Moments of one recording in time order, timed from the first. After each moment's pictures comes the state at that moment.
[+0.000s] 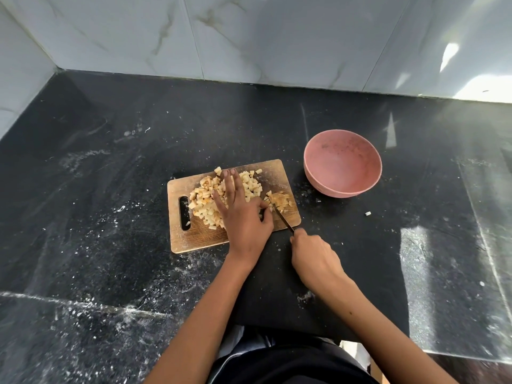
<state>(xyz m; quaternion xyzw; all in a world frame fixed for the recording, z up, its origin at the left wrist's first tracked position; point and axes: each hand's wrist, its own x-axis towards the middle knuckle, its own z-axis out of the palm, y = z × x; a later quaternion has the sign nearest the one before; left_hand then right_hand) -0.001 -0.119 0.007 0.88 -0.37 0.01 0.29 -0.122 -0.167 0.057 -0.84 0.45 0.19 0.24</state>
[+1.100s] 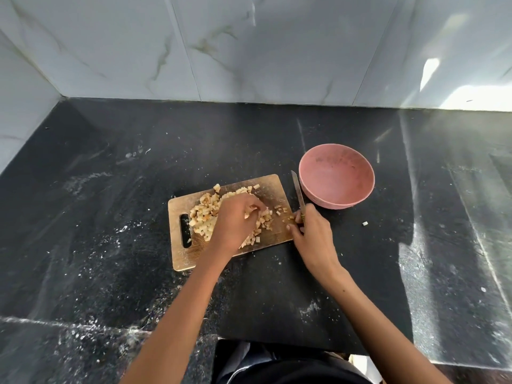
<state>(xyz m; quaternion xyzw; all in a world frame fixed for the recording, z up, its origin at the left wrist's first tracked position) 0.043 -0.122 0.038 0.78 -0.48 -0.13 0.37 -0.108 -0.196 0.045 -0.80 0.46 -0.13 0.36</state>
